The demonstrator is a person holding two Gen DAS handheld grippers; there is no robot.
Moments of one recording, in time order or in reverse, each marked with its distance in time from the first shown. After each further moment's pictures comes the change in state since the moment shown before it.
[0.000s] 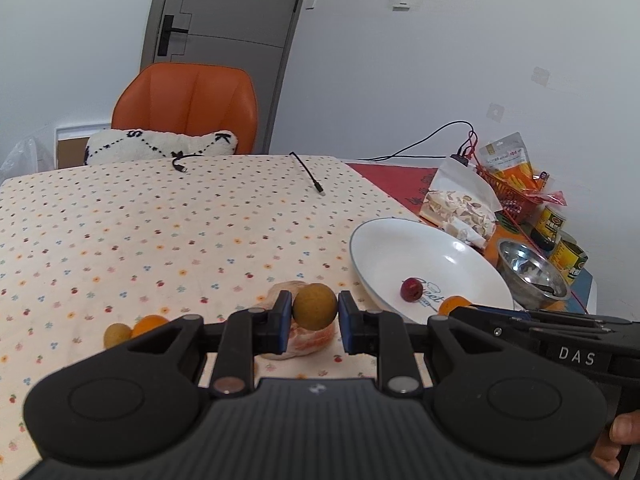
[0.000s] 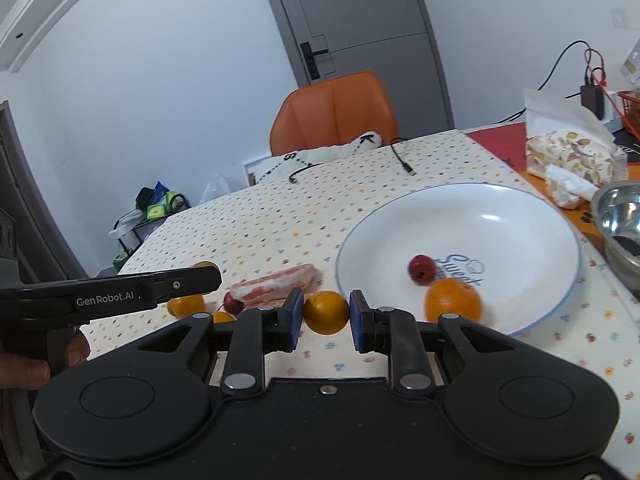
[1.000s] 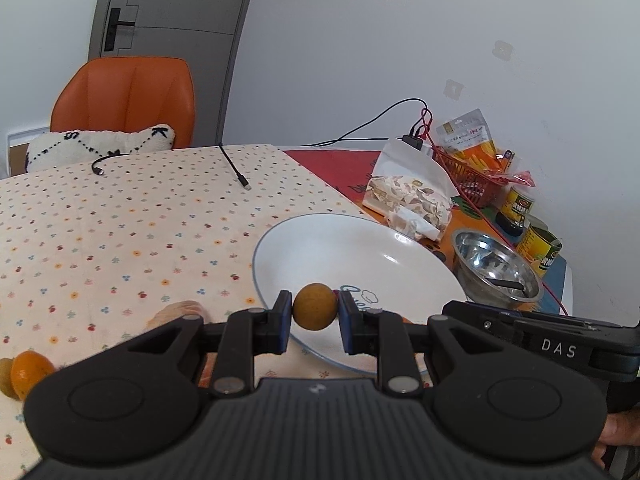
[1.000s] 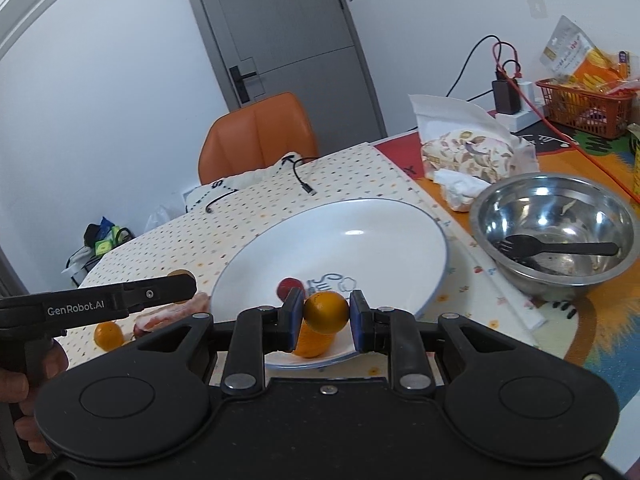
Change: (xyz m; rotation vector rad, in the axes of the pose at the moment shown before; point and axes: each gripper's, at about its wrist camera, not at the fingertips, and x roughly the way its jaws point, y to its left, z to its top) left arm 0.055 -0.058 0.010 0.053 0.044 -0.110; right arm -0.016 -0.073 0.004 0.102 -0.056 -0.152
